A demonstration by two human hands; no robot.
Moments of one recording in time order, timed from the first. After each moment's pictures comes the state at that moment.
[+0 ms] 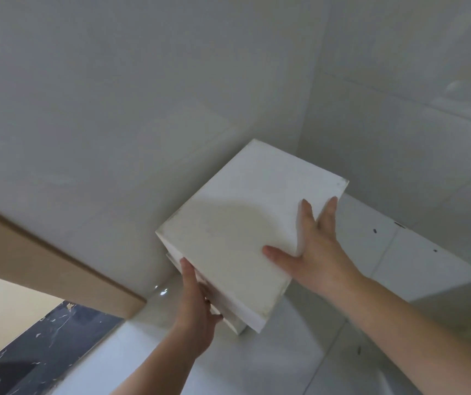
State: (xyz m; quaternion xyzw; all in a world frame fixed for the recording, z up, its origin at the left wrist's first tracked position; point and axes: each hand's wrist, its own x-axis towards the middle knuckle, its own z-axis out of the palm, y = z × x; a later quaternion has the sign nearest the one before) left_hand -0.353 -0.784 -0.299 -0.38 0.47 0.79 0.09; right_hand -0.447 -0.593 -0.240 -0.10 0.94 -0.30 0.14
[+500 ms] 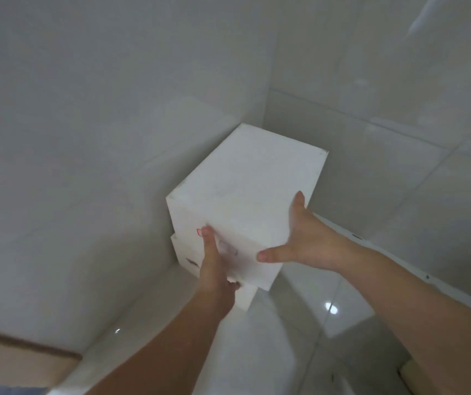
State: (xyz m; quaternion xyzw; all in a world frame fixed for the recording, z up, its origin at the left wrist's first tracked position) left_hand -0.473 -0.711 -0.299 -0.34 0.43 0.83 0.09; right_hand -0.527 -0.552 -0.234 -0.06 0.91 -0.36 0.22
